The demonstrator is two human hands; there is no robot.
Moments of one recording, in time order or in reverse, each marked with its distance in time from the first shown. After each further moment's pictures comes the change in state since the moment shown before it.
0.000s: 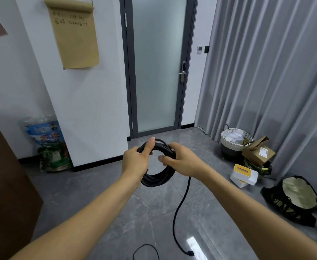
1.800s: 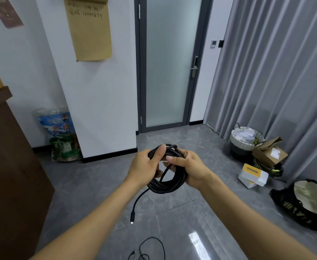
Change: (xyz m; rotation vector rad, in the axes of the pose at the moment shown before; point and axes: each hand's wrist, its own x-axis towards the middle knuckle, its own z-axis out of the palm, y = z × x) left_hand 0.009 -0.031 -0.037 0.037 -0.279 0.208; right_hand 0.009 -0.009 0.045 1.036 -0.088 0.088
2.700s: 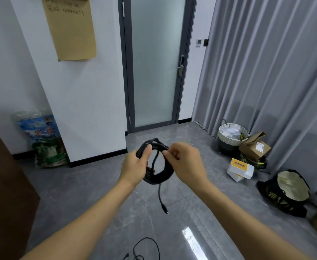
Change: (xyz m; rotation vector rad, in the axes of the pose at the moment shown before) left_hand 0.018 -0.014 0.006 -0.021 0.083 -0.036; right_hand -0.017 -0.012 0.009 -1.171 0.470 -0.396
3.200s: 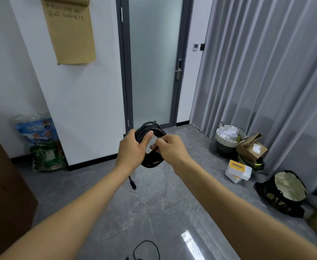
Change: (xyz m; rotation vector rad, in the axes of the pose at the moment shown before) left_hand 0.022 0.029 -0.020 0.309 0.148 0.286; right_hand 0.027 -0.049 0.009 0.477 -0.149 0.378
